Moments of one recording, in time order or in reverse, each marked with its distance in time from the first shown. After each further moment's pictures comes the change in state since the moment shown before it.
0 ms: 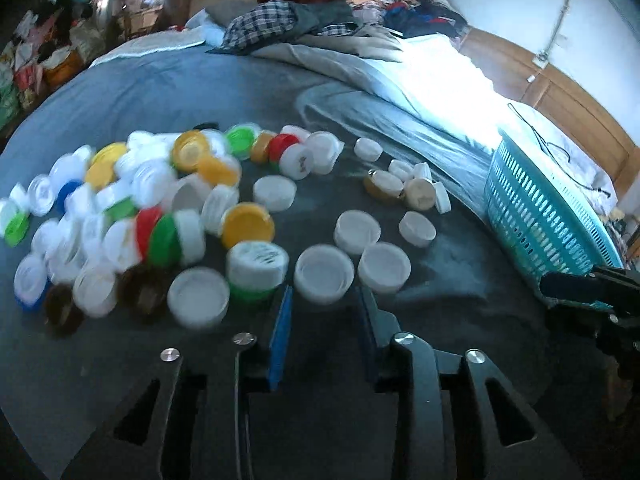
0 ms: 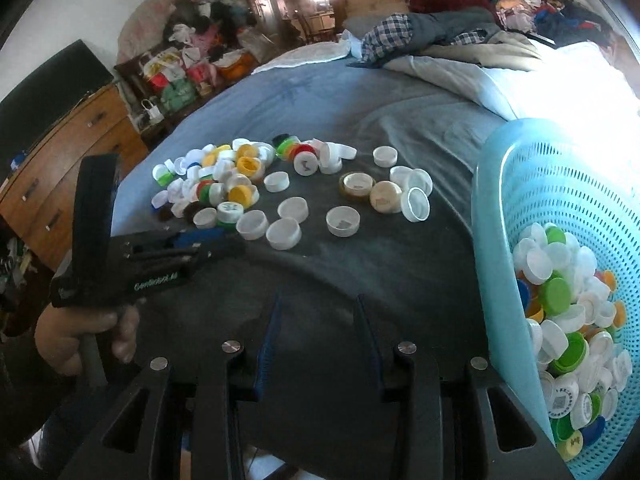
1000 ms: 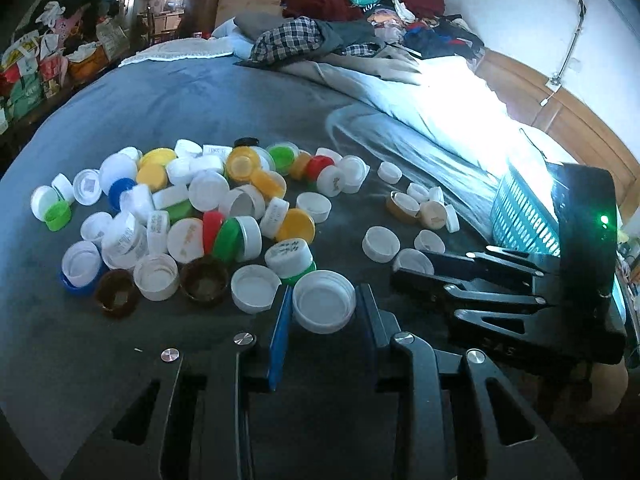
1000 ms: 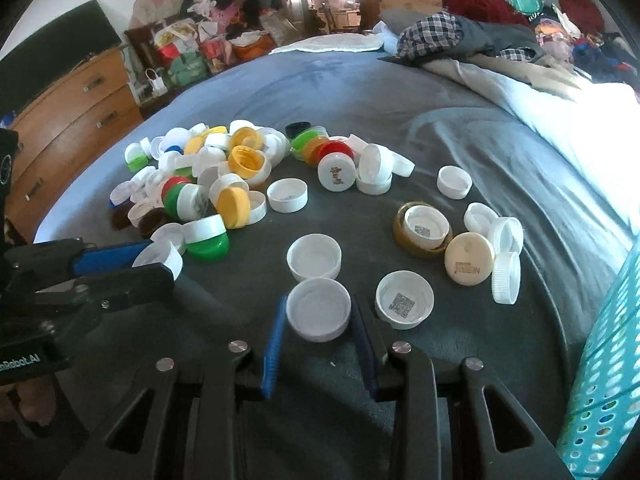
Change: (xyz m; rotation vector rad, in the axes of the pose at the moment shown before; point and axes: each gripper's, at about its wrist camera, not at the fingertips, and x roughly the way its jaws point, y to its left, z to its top) left arm -0.037 0.021 -0.004 -0.077 -0.056 0.041; right arm 0.106 0.031 0.042 -0.120 0.015 -0.027
